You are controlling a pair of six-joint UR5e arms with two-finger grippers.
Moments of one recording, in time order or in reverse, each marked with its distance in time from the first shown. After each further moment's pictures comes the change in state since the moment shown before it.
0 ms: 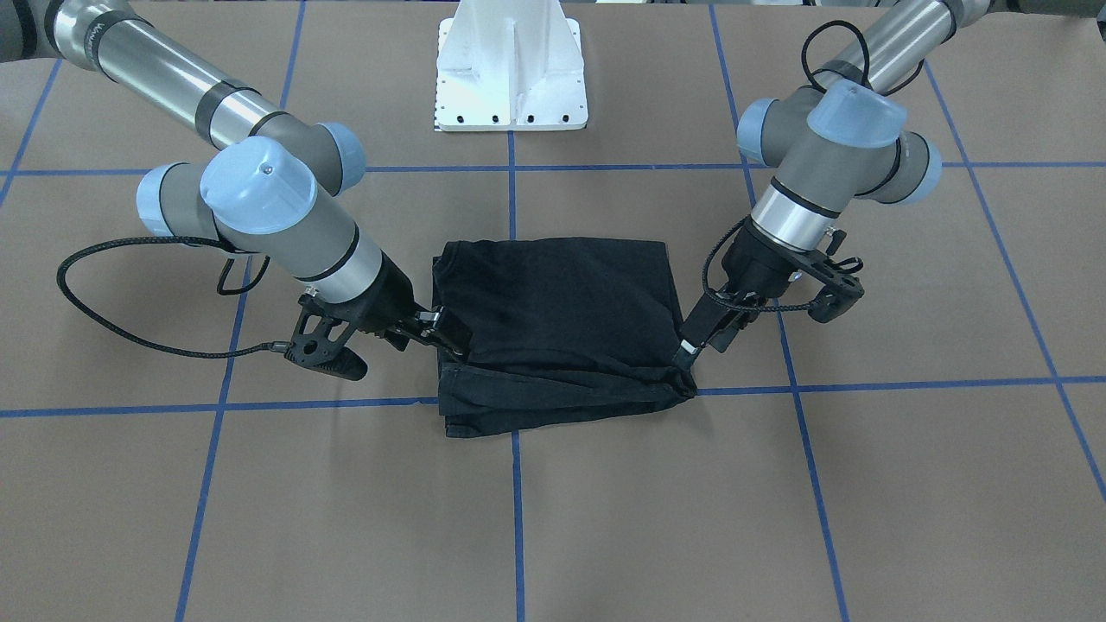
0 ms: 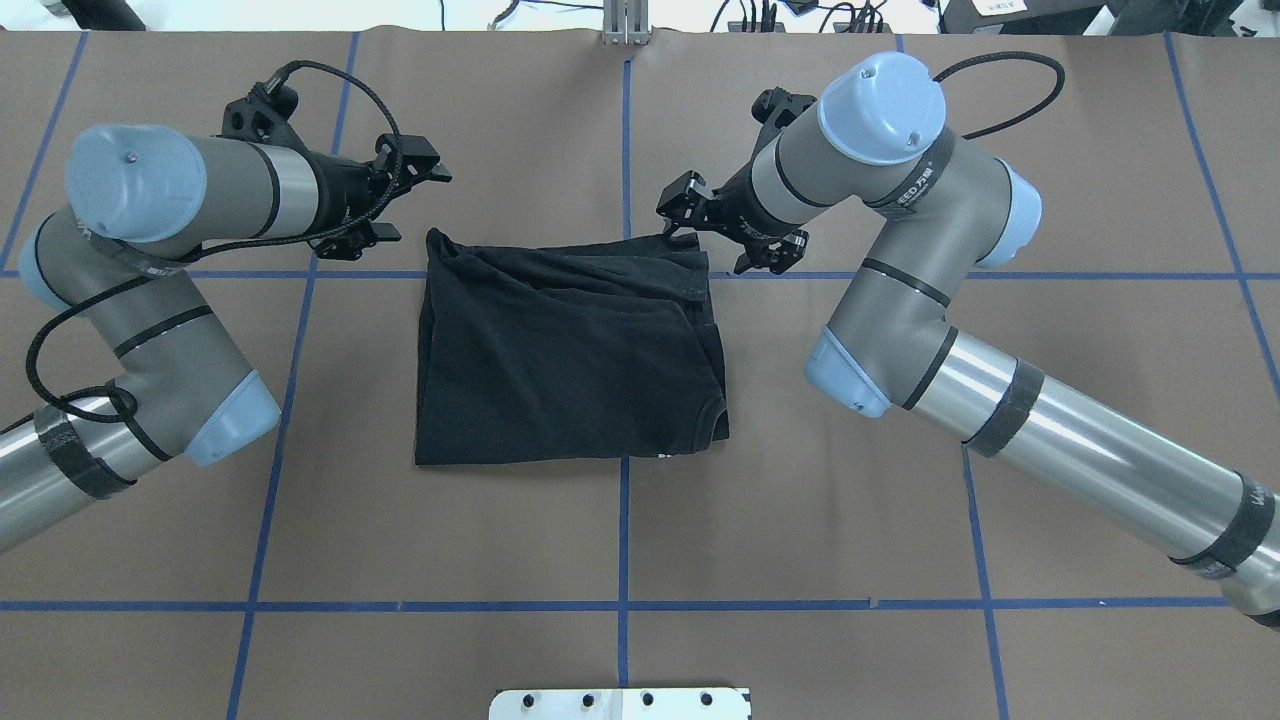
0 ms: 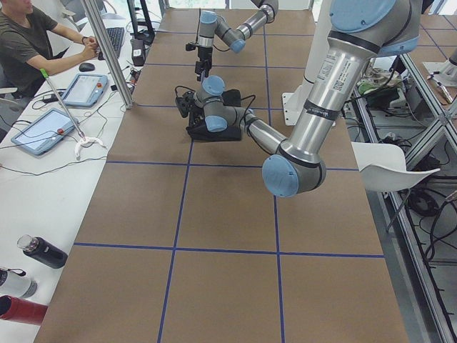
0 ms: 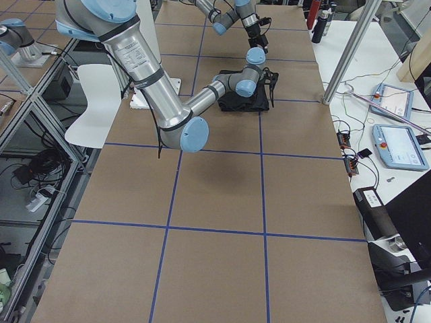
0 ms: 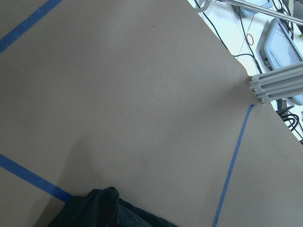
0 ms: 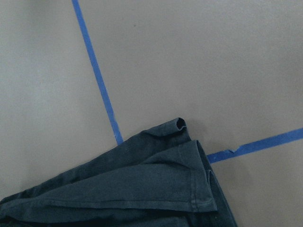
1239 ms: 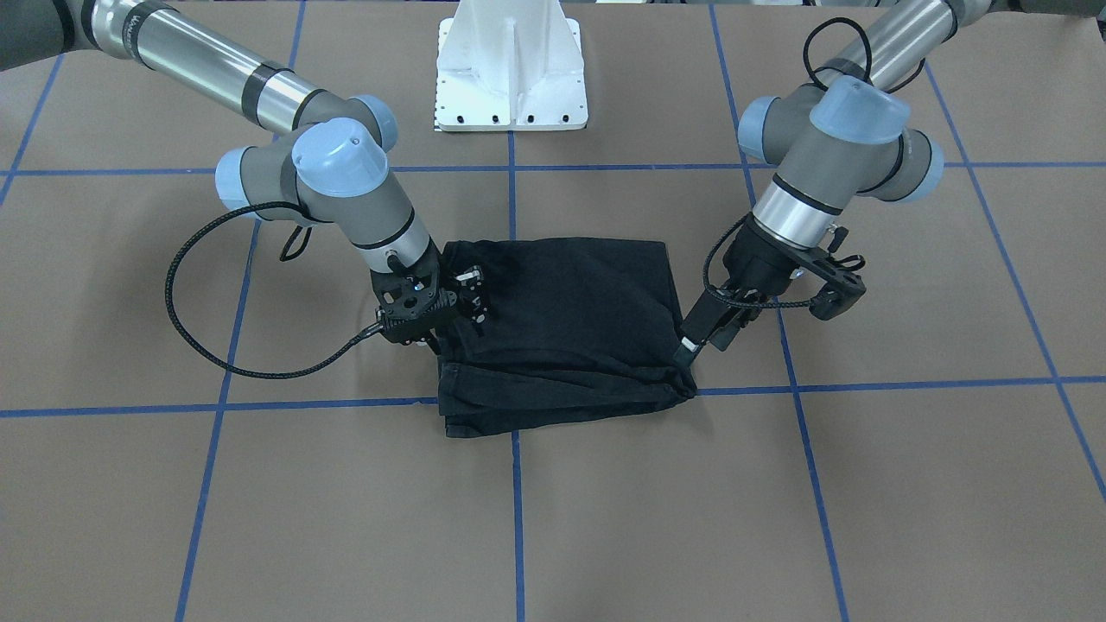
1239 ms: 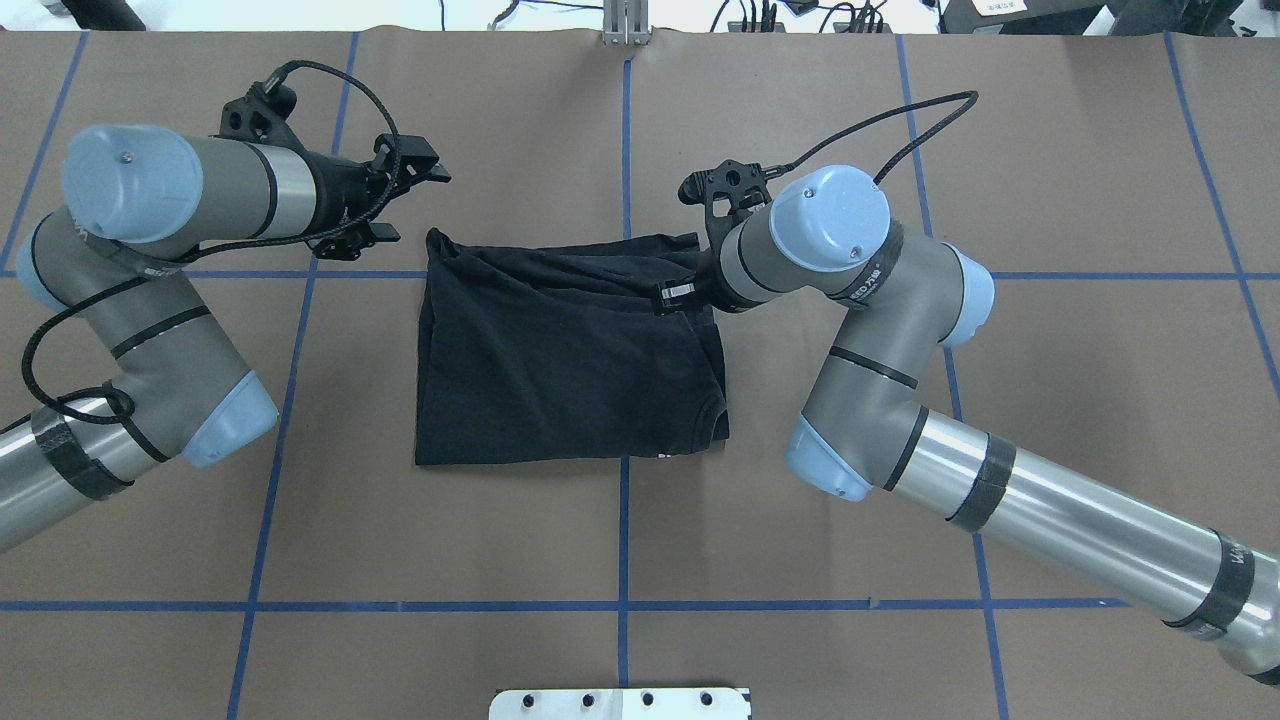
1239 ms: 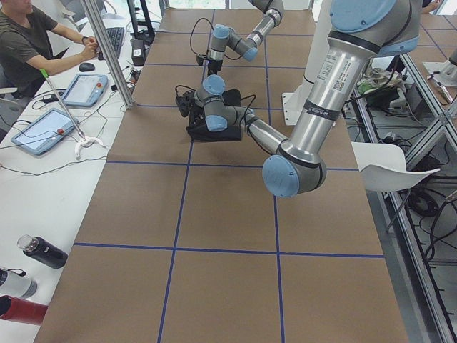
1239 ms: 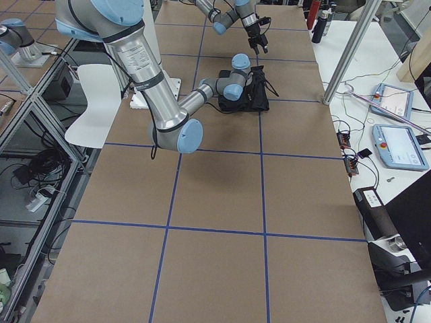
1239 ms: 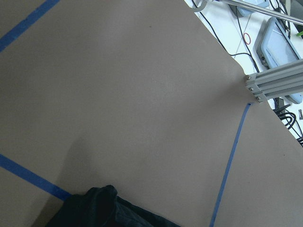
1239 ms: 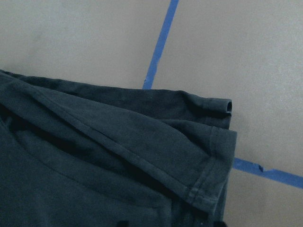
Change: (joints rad) left arm 0.000 0.005 -0.004 0.000 -0.002 0.002; right arm -0.118 -0.029 0.003 -0.001 -0.175 -0.549
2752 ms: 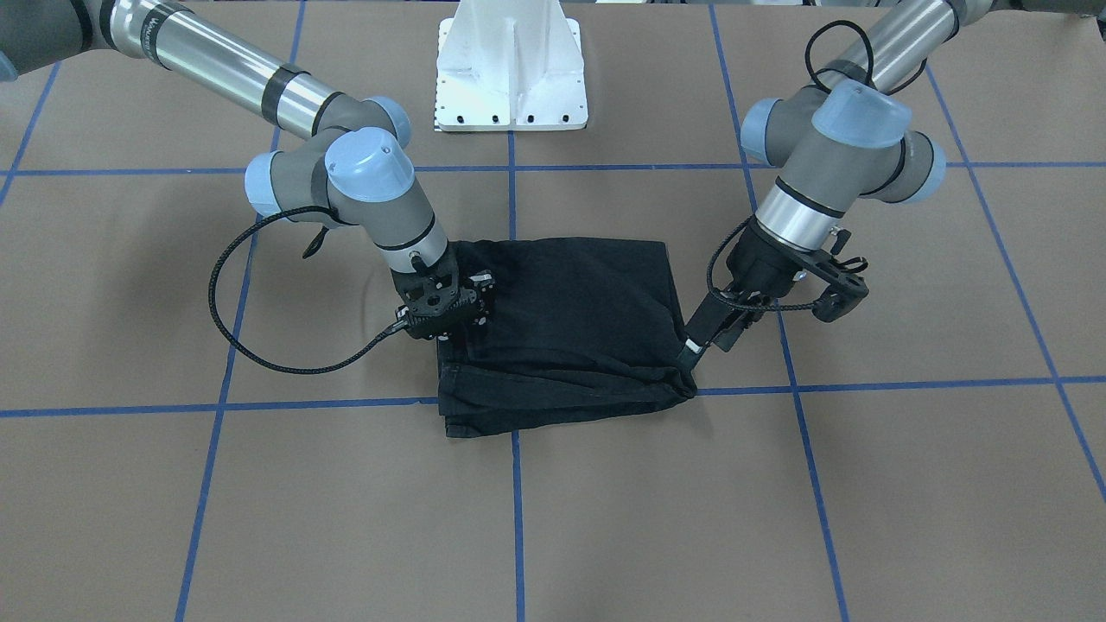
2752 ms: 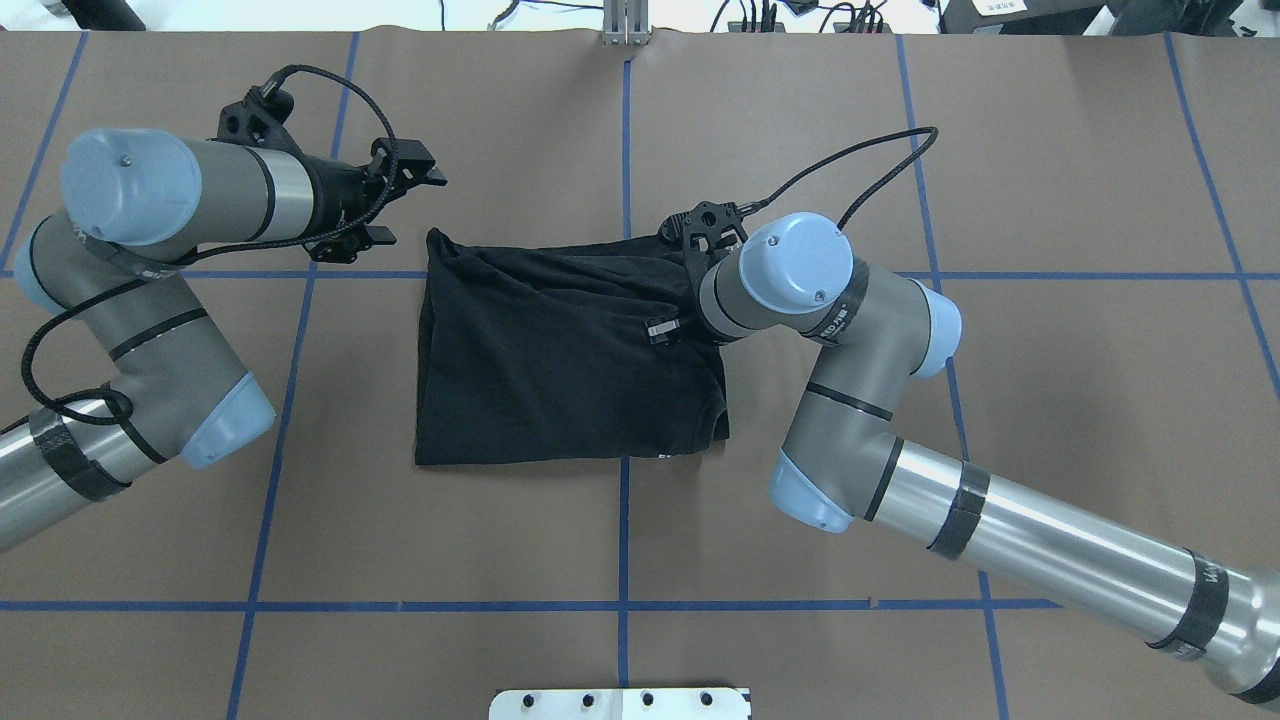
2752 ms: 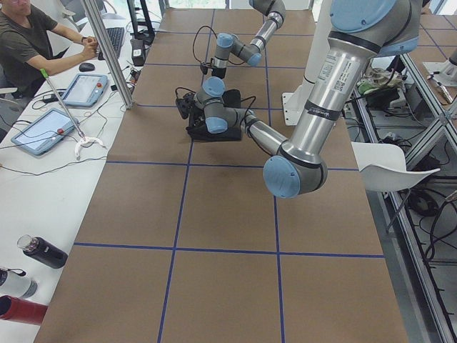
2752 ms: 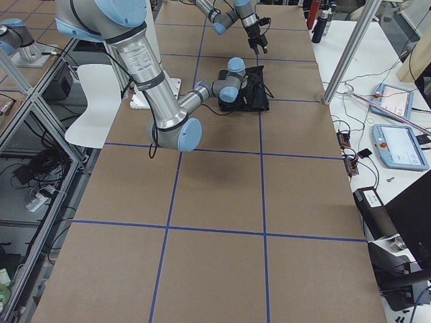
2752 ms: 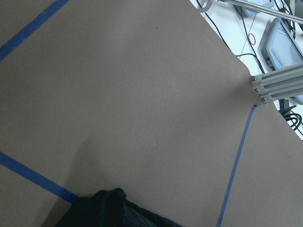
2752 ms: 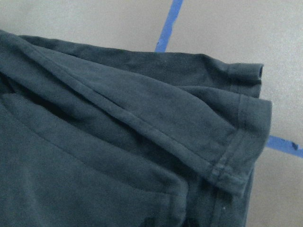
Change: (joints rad) left arm 0.000 0.004 0.006 -0.003 -0.002 0.001; right arm -0.049 0.011 -0.041 0.007 -0.032 -0.015
